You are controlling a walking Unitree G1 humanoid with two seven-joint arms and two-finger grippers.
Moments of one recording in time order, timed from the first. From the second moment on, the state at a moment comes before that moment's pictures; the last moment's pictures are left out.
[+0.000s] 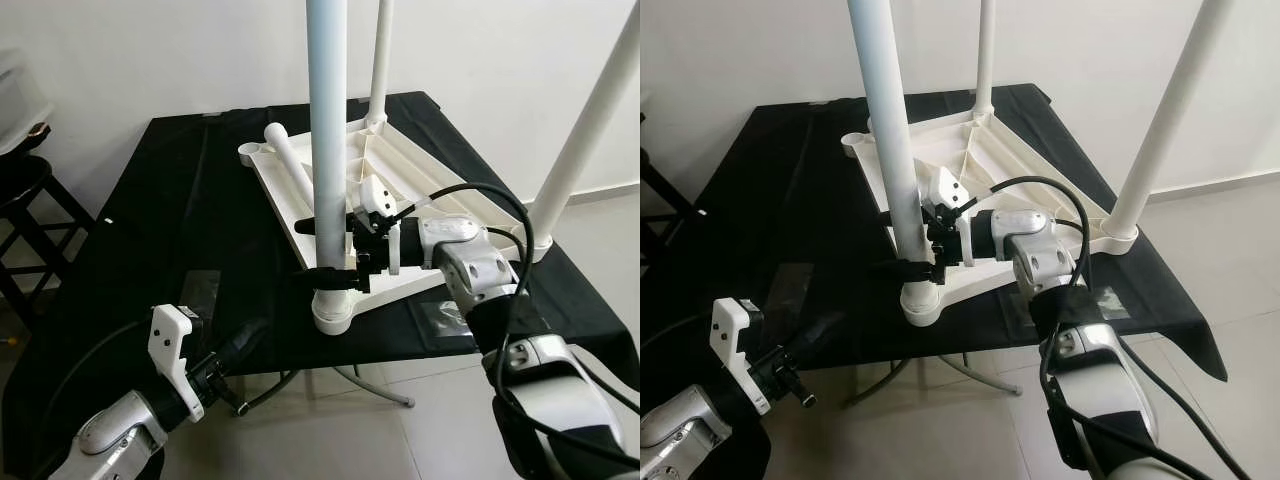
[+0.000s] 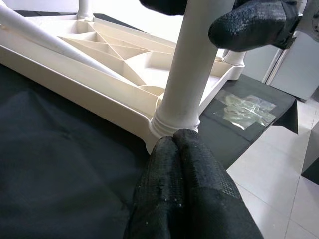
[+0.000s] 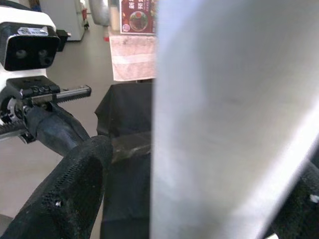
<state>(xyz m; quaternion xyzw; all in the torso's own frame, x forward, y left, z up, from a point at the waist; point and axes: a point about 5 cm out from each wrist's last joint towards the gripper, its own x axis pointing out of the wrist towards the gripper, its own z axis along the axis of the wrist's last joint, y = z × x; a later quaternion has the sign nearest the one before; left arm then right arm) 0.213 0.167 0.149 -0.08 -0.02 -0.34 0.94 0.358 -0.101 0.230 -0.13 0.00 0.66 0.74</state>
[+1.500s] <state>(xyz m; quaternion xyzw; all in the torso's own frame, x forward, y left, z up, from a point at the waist) 0.216 0.172 0.154 -0.08 -0.02 -0.35 0.93 0.318 -0.052 0.187 -0.07 0.02 0.44 0.90</state>
